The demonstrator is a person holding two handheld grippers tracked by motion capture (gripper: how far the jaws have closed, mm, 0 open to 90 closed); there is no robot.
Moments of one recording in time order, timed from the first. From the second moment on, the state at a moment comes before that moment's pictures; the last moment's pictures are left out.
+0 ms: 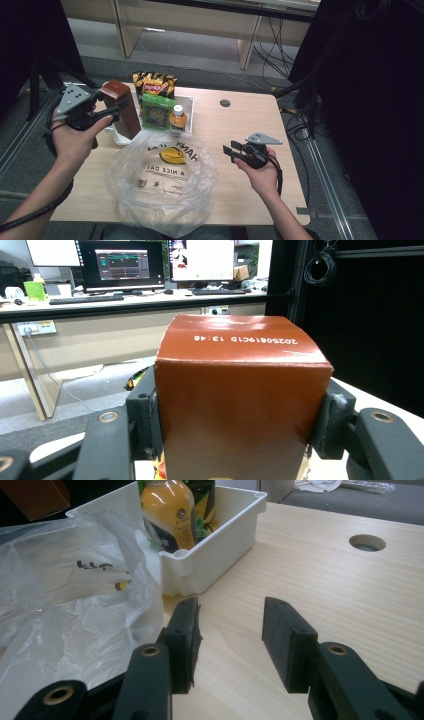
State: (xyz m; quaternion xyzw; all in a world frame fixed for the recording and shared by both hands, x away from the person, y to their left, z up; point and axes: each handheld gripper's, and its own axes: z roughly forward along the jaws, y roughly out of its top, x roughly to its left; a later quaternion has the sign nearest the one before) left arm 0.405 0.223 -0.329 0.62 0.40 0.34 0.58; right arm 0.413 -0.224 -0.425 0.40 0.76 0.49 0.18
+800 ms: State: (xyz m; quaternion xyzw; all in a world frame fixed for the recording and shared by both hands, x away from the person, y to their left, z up) left arm 0.432 0.221 -0.349 0.62 0.42 0.35 0.56; right arm 0.412 -0.224 -0.425 0.40 0.76 0.48 0.17
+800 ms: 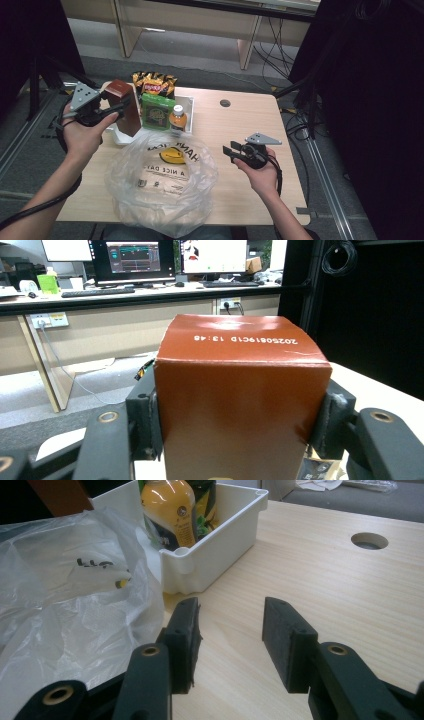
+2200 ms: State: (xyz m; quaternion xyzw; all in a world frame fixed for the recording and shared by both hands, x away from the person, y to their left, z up) left arm 0.473 0.216 -0.387 0.62 0.46 0.36 0.52; right arm 0.410 -0.221 -0.426 0.41 0.76 0.48 0.15
